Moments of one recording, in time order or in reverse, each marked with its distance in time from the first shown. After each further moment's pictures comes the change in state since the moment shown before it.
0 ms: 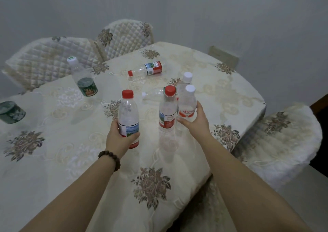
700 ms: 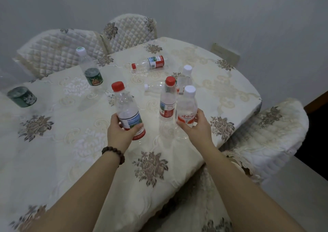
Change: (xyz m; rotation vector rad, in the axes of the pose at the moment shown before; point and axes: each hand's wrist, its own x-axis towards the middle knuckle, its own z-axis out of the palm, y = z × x) left_hand -0.055 0.017 -0.007 -0.045 0.125 0.028; right_hand -0.083 -0.006 -0.016 0.012 0.018 -0.093
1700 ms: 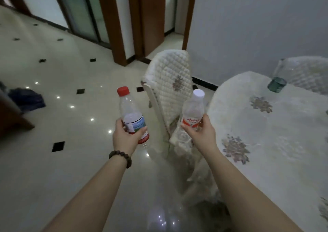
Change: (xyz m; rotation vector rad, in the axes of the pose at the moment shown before) left_hand -0.431 -0.167 -0.451 -0.108 1.238 -0.324; right_hand -0.455 -0.176 0.314 0.092 -1.100 -0.496
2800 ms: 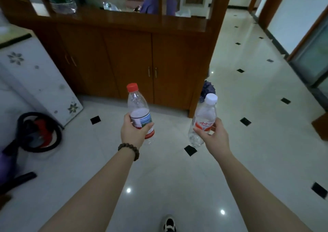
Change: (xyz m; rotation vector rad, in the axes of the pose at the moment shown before) left_hand 0.213 -0.135 -0.572 0.008 1.106 -0.365; right_hand -0.011 -0.283 0.704 0.013 -1.077 -0.399
